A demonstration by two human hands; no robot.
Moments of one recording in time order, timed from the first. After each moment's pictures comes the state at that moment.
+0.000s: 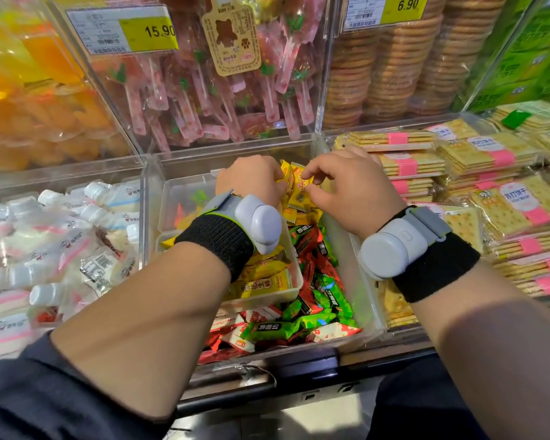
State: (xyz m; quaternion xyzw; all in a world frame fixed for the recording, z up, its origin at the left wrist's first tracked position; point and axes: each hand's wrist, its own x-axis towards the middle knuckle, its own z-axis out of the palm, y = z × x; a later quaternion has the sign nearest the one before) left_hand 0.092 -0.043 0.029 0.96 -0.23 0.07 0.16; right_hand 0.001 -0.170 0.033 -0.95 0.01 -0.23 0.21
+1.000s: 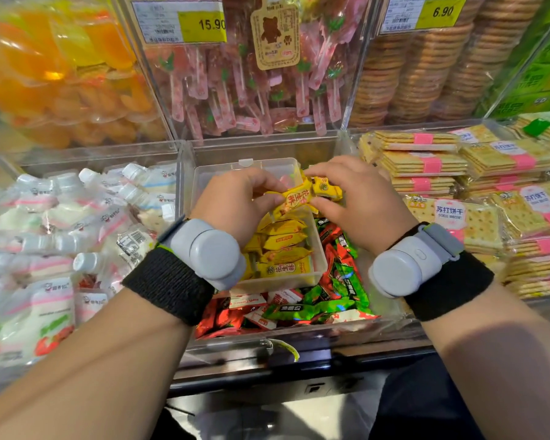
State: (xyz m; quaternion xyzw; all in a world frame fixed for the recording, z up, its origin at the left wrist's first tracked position) left_hand 0.038 0.038 0.043 0.90 -0.26 0.04 0.34; right_hand -0.018 -0.138 0.031 -0.96 -0.02 -0.21 0.21
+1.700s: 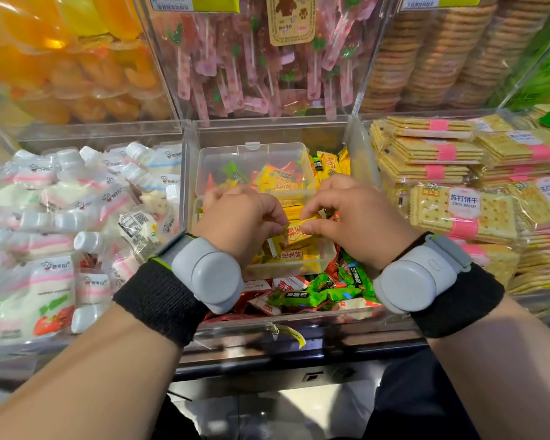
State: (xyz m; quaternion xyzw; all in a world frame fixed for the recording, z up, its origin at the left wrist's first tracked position) left_hand 0.019 0.057 0.020 0.94 -0.29 0.03 0.18; right_hand -0.032 -0.114 0.015 -0.96 -0.05 -0.12 0.25
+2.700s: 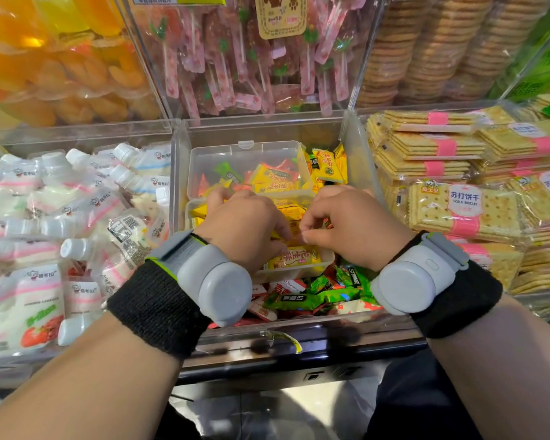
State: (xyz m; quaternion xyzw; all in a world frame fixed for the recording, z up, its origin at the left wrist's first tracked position) left_hand 0.018 0.041 0.021 0.94 -0.33 0.00 0.03; right_hand -0.029 -0.116 0.012 -0.97 -0.07 -0.06 0.21
